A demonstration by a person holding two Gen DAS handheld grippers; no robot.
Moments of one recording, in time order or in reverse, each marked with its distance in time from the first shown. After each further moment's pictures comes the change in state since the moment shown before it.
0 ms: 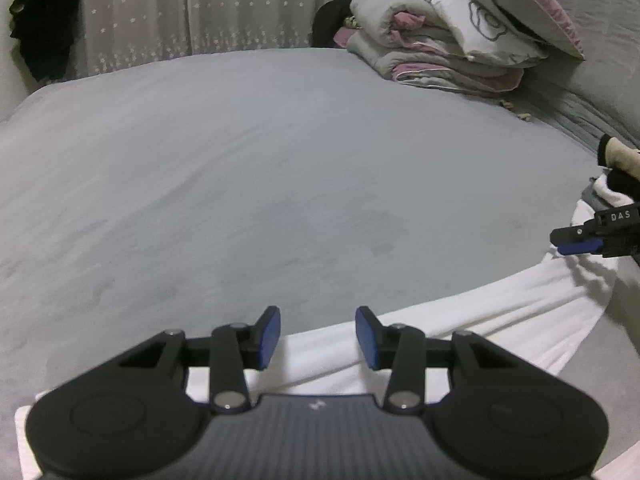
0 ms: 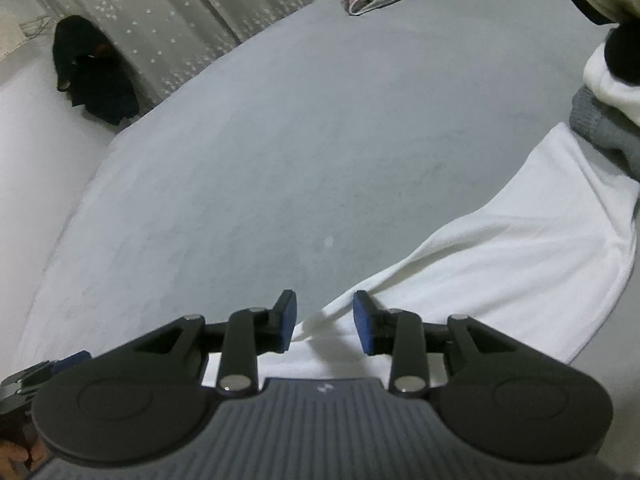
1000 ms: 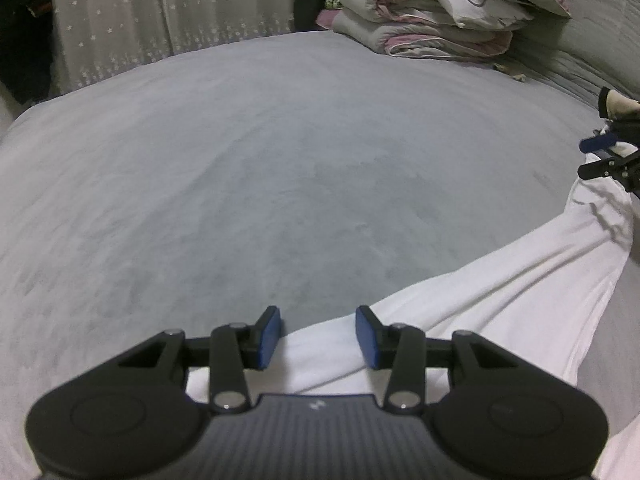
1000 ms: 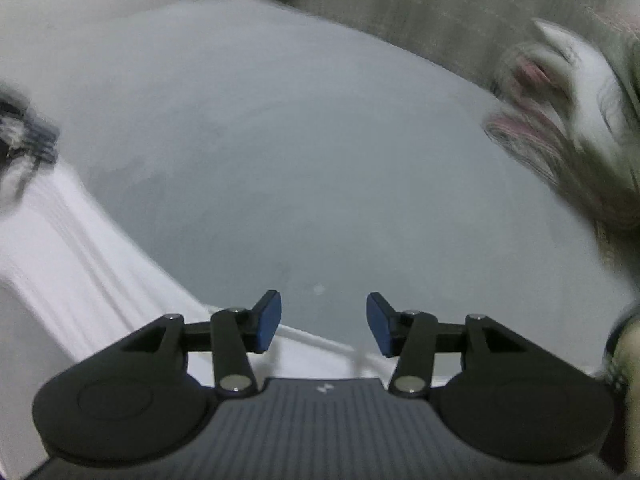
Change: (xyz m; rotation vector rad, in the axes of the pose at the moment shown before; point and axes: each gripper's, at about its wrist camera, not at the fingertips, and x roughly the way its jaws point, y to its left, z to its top) left arm 0.007 0.031 -0.005 0.121 0.041 -0.002; right arm -0.015 0.050 -0.003 -0.998 0.044 -0.121
